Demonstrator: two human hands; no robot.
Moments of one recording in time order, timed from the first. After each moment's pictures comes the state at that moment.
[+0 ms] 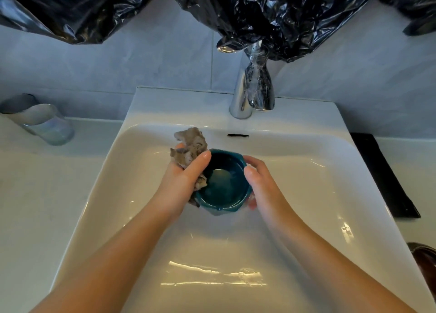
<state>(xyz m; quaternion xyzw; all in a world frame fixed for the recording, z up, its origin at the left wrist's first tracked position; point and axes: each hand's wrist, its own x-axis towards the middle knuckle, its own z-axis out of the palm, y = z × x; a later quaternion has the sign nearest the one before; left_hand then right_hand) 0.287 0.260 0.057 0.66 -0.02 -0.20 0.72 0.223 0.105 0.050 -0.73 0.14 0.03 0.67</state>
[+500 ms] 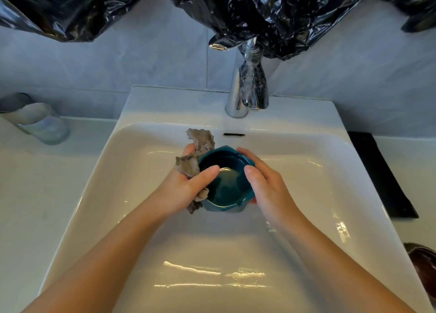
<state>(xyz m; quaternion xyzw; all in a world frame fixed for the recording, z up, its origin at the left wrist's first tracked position) 0.285 0.258 0.060 0.69 -0.13 -0.24 0.67 0.225 0.092 0.047 -0.74 0.10 0.00 0.67</state>
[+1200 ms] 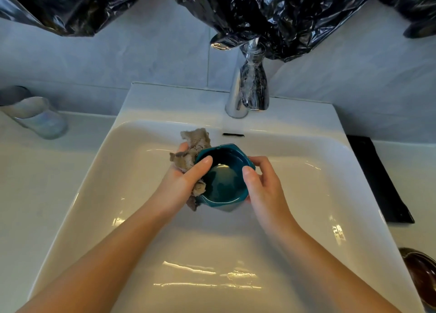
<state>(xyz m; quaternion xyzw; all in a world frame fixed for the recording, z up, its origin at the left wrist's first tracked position) 0.285 0.253 0.051 0.63 -0.05 -0.23 0.74 0.221 0.096 0.044 -0.74 0.11 -0.05 0.66</state>
